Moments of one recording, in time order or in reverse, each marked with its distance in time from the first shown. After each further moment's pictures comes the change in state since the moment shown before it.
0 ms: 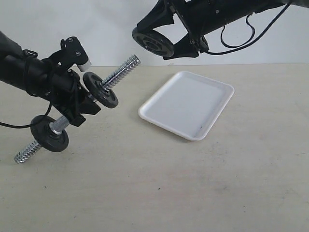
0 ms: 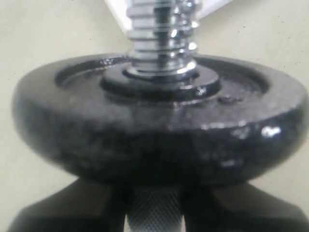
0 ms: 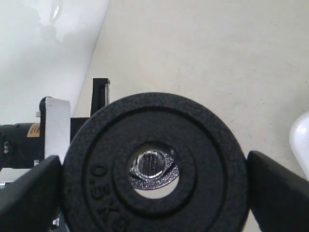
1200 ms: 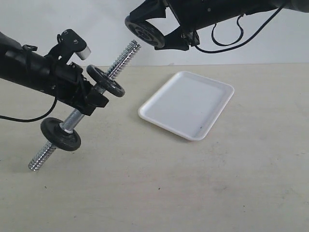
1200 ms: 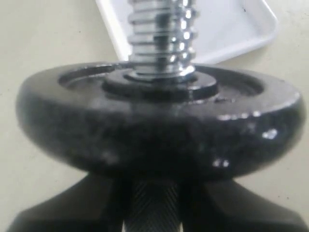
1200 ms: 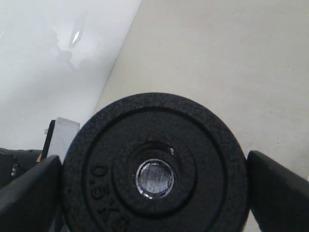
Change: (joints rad) left arm 0.000 0.000 0.000 -0.183 0.014 -0.004; right arm 0.016 0.011 0.000 0.111 -0.087 -0.101
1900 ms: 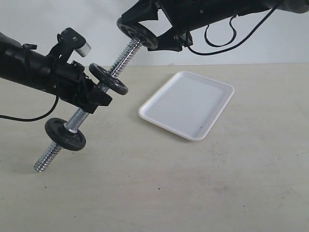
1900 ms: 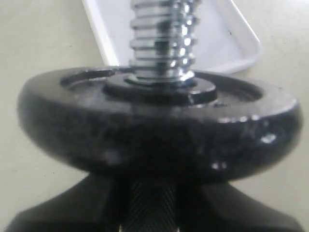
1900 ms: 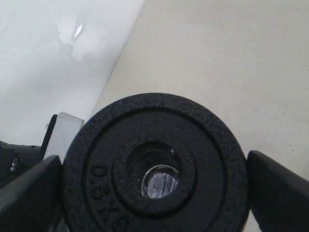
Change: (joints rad) left arm 0.000 0.000 0.000 -0.073 0.030 0.037; right arm 0.032 0.000 0.000 0.002 -0.010 -0.018
